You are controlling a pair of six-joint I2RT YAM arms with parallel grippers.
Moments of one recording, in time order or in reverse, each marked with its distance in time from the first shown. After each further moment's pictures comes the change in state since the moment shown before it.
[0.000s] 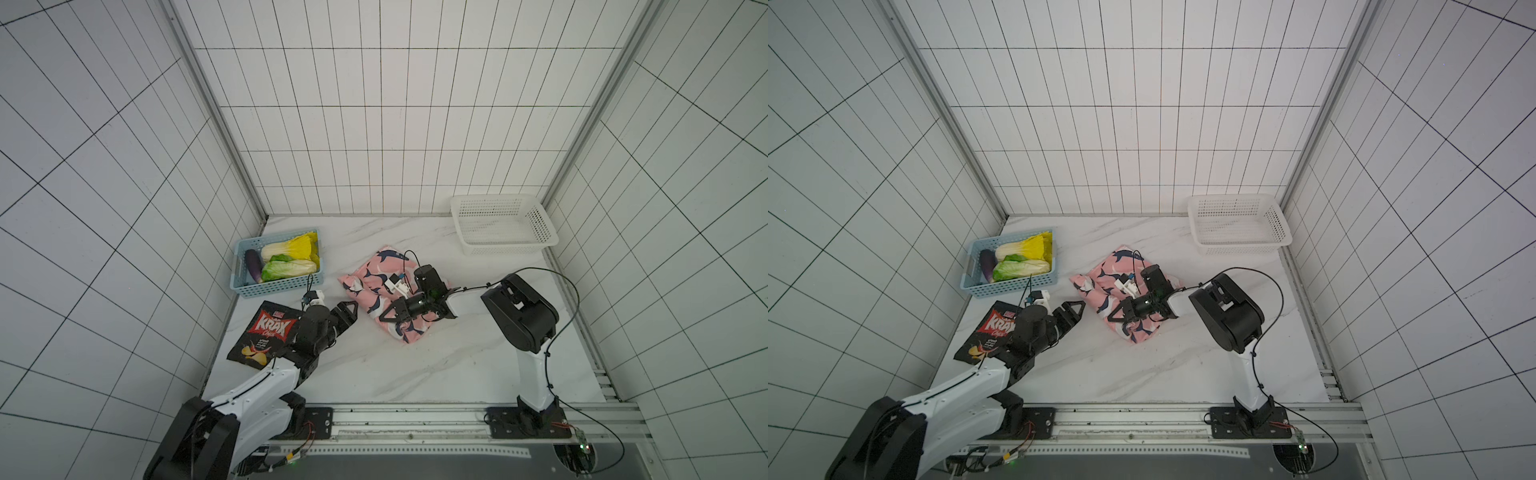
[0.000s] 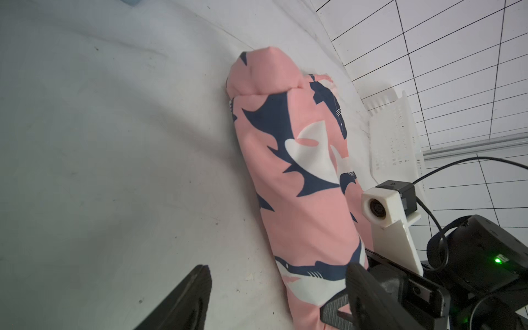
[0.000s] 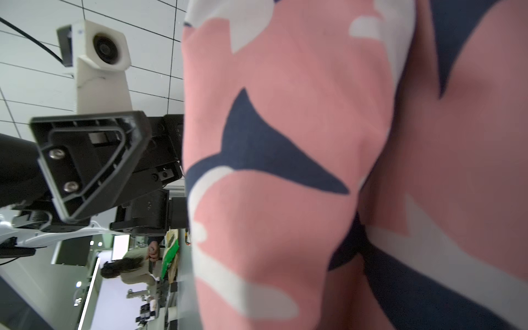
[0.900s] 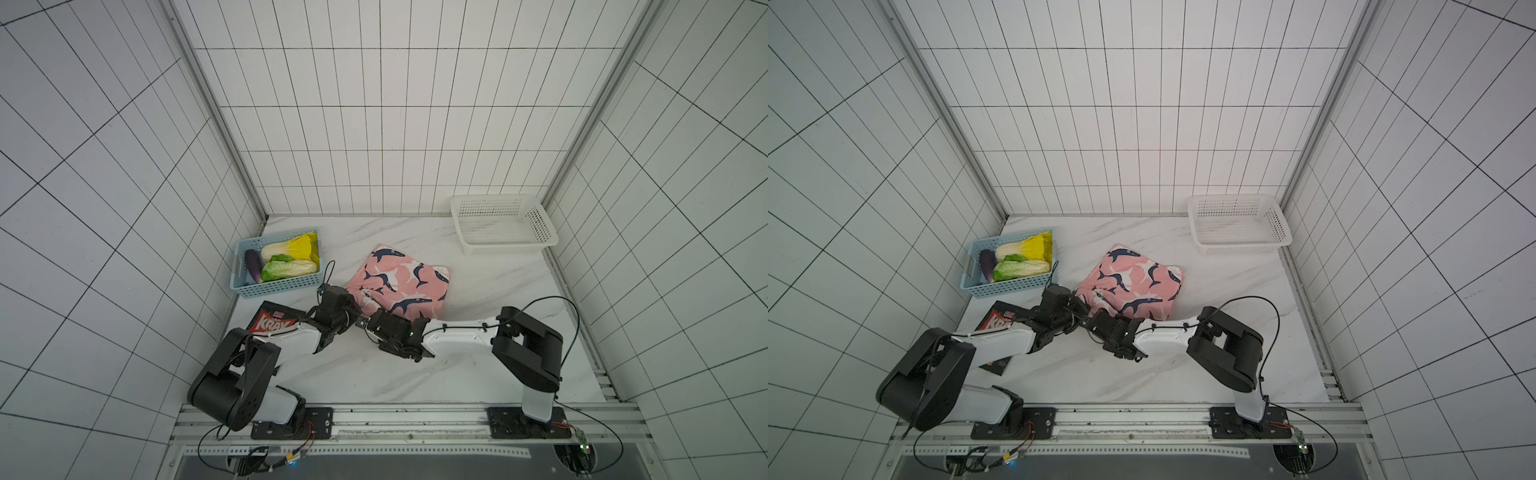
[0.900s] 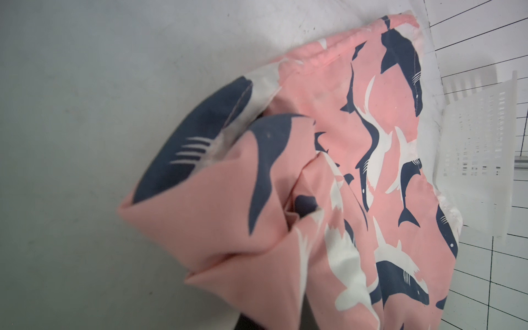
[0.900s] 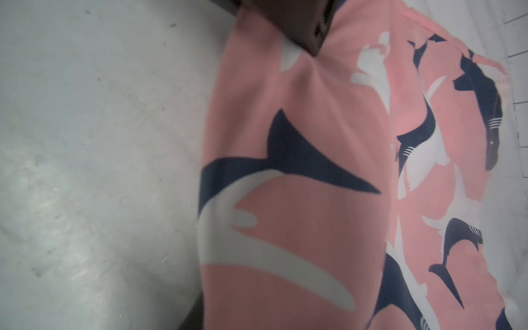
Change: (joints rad) left arm -0.016 0.377 0.247 -0.126 0.015 -0.055; right arm 0.493 -0.177 0.096 -0.621 1.392 -0.898
